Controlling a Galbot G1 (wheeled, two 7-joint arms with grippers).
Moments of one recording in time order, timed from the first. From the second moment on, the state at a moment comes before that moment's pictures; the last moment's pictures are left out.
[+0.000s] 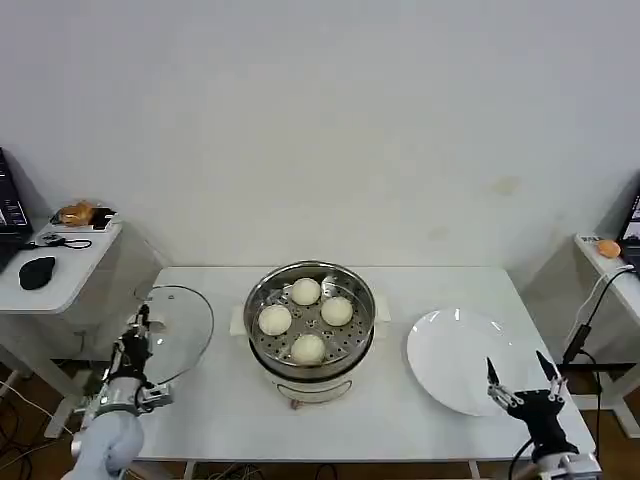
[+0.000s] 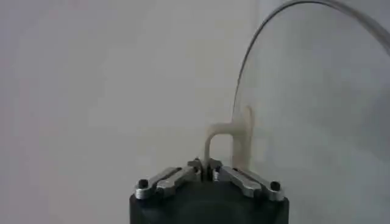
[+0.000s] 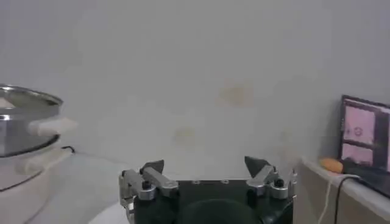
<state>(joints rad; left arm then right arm) 1.22 -1.12 -0.58 -1.56 1.12 0.14 -0.17 -1.67 1.41 0.89 2.03 0.11 0.11 -0.20</state>
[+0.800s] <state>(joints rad) 1.26 -1.00 -0.43 -2.02 1.09 0.41 0.08 -1.66 1.43 0.83 1.99 0.00 0.15 -0.21</state>
